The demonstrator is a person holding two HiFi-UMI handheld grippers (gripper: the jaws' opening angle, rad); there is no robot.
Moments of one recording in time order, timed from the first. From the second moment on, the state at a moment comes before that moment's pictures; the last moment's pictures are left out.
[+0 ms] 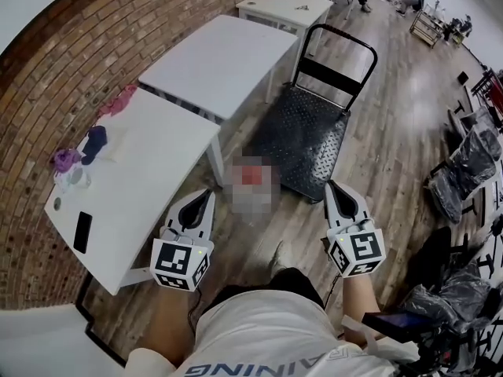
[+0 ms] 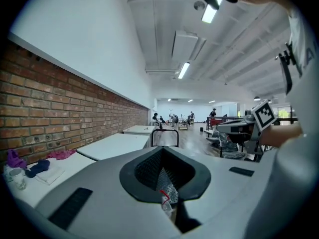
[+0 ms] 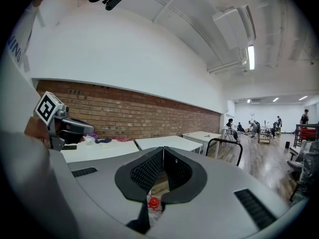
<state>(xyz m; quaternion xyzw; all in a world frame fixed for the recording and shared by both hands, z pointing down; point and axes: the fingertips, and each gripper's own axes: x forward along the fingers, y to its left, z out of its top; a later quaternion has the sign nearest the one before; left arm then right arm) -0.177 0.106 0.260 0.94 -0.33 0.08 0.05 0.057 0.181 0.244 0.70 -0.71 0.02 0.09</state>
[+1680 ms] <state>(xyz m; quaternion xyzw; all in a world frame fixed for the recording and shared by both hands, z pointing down) -0.091 -0.116 0.282 0.92 -0.36 0.08 0.09 0.119 -0.056 0.271 0.63 -0.77 0.06 0.11</state>
